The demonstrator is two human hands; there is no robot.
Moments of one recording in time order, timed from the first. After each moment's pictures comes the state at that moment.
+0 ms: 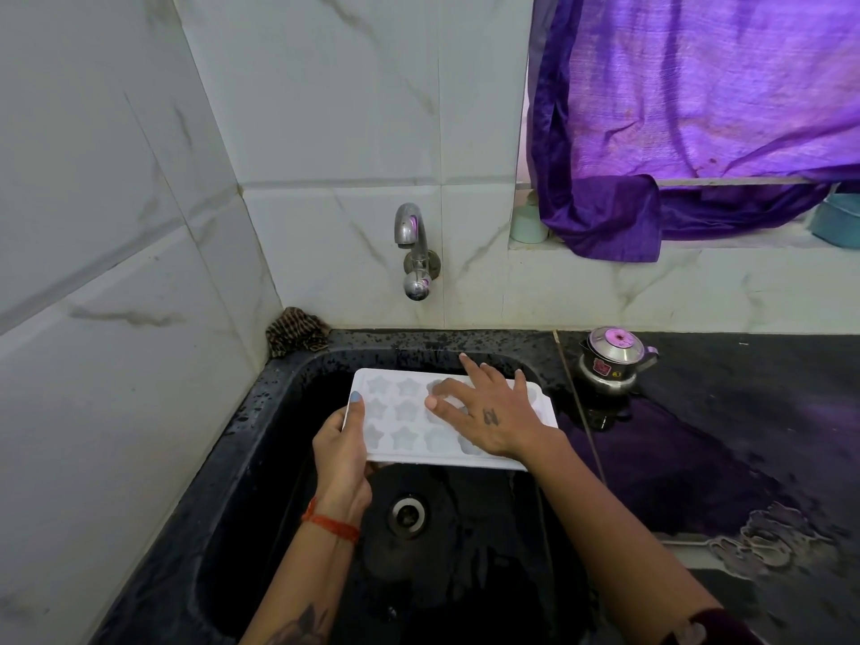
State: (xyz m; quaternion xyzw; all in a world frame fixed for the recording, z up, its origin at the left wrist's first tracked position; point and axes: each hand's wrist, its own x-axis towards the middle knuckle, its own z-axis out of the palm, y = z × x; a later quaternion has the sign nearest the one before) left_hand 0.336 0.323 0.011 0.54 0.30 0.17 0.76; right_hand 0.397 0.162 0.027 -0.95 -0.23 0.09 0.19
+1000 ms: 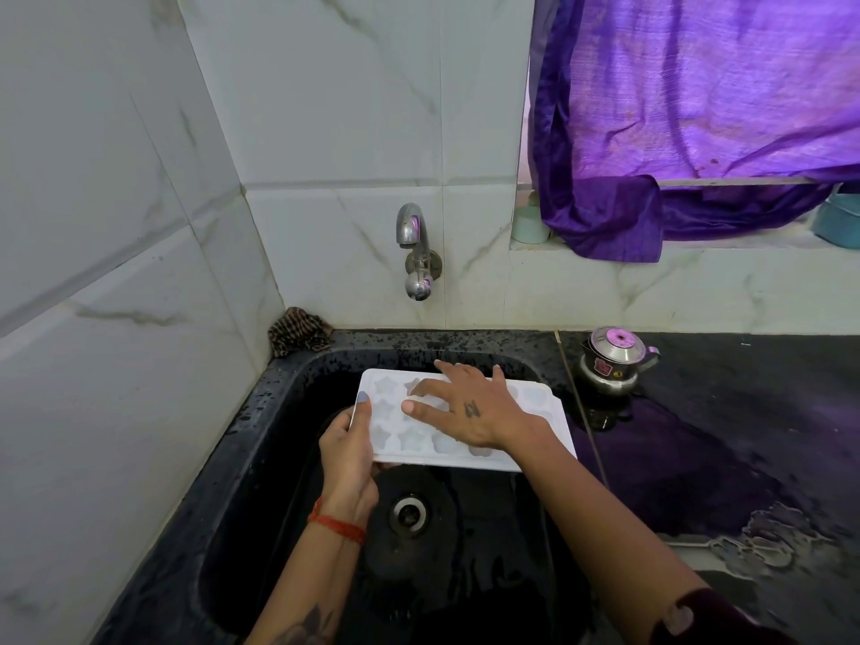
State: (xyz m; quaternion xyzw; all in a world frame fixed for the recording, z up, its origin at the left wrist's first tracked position) left_hand 0.331 0.316 0.015 0.54 0.29 0.16 0.78; right_hand 0.394 0.181 0.044 -0.94 -0.26 0.12 0.18
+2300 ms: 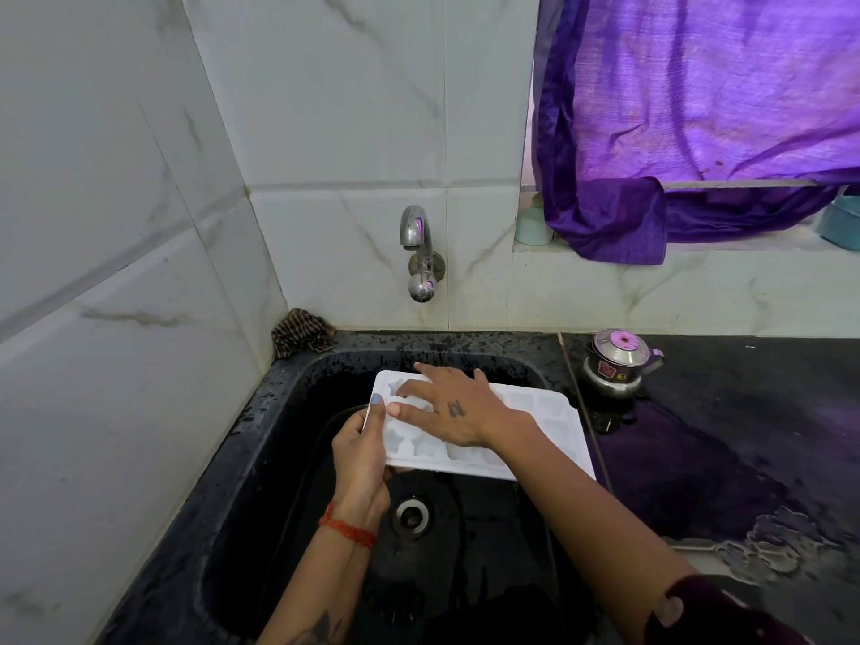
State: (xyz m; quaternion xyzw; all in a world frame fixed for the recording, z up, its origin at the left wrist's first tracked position) left_hand 0.332 0.310 0.013 0.54 0.29 0.16 0.78; right_hand 0.396 0.198 0.049 -0.93 -0.30 0.13 0.18
